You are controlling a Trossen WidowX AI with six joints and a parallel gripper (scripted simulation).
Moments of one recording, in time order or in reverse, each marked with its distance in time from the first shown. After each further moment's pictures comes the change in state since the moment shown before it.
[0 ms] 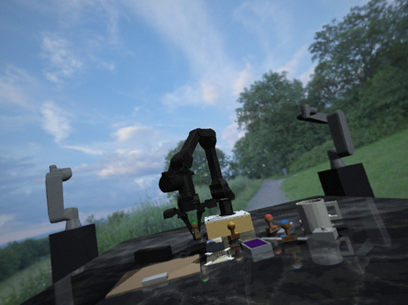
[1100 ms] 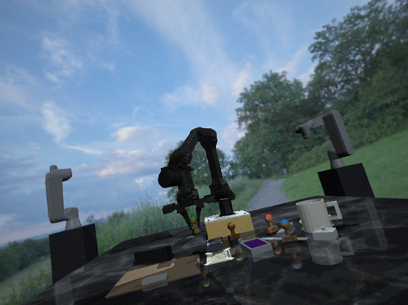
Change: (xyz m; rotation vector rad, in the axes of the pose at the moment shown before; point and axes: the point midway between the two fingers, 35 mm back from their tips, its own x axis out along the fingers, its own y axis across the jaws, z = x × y) arm -0.016 0.000 -0.001 0.002 0.001 0.001
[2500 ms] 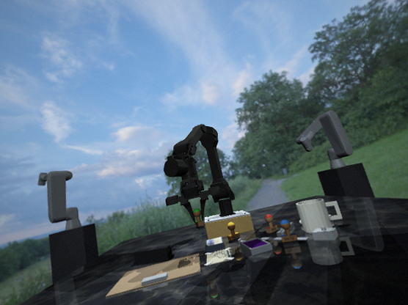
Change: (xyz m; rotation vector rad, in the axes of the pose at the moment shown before) arm -0.024 0.021 0.031 -0.011 -0.021 -0.011
